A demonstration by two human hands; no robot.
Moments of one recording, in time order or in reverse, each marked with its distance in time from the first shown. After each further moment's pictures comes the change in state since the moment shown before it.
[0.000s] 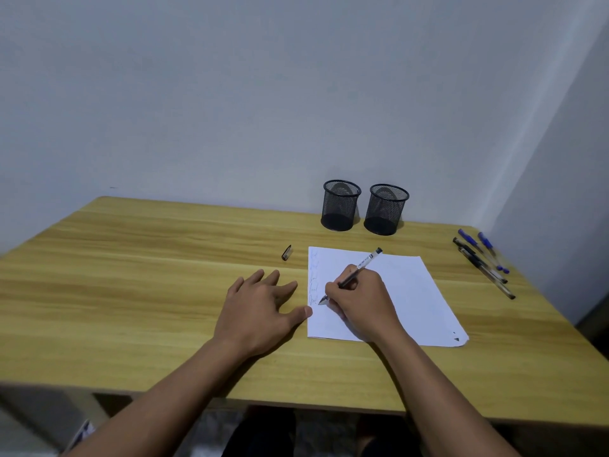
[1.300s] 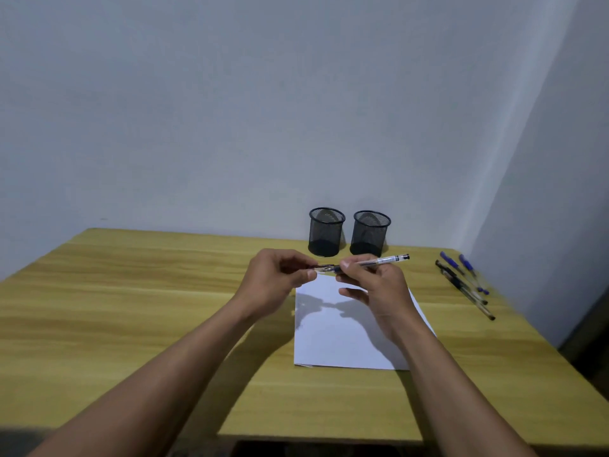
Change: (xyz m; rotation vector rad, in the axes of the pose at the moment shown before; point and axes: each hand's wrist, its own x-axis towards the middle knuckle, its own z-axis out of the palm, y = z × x) left_hand 0.063 0.048 -0.044 -0.900 0.046 0.131; right_hand 0.015 -0.035 -0.055 0.578 0.015 -0.062
